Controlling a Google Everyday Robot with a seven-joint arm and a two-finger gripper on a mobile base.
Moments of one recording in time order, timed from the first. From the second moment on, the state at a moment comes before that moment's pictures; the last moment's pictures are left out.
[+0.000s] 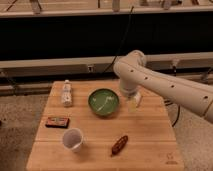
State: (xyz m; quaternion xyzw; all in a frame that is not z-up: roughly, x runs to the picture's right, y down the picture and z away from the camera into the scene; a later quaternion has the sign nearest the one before) arm 0.120 0.074 0.737 -0.31 -0.02 -0.14 0.94
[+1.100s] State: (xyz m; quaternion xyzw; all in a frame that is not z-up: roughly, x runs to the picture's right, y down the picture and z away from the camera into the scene) arm 0.137 0.079 0.741 -0.33 -0.02 -0.13 0.94
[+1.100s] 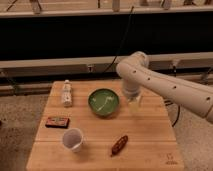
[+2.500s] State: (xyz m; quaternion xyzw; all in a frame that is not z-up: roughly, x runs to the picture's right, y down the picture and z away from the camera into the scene) arm 0.150 0.073 0.758 -0.34 -0.01 -0.13 0.93
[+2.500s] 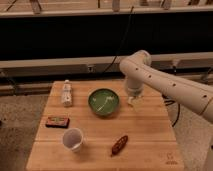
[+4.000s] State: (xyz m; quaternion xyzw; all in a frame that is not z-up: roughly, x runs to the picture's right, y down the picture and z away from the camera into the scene) arm 0.126 0.072 0.769 -0.35 -0.02 -0.17 0.92
